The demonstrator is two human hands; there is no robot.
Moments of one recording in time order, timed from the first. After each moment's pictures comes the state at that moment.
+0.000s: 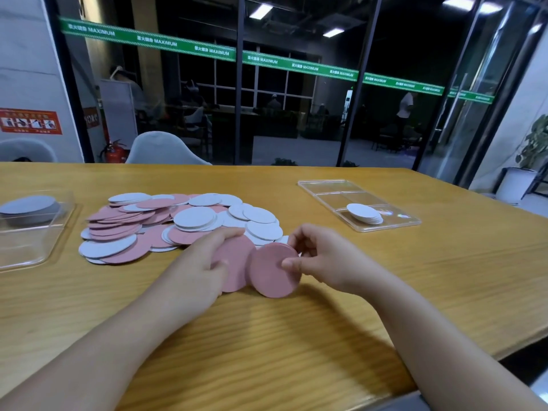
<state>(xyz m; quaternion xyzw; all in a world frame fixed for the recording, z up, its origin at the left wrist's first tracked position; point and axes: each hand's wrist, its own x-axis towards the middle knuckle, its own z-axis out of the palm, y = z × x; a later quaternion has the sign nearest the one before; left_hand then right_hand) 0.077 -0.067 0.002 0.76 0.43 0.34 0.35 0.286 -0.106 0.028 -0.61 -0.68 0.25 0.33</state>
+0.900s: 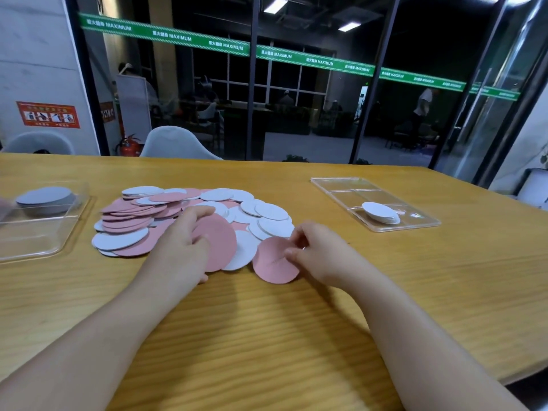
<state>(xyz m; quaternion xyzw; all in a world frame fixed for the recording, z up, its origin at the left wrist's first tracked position) 0.063 -0.047 0.003 0.64 0.52 0.45 0.33 0.266 -0.076 0.017 -0.68 -0.66 0.14 0.27</state>
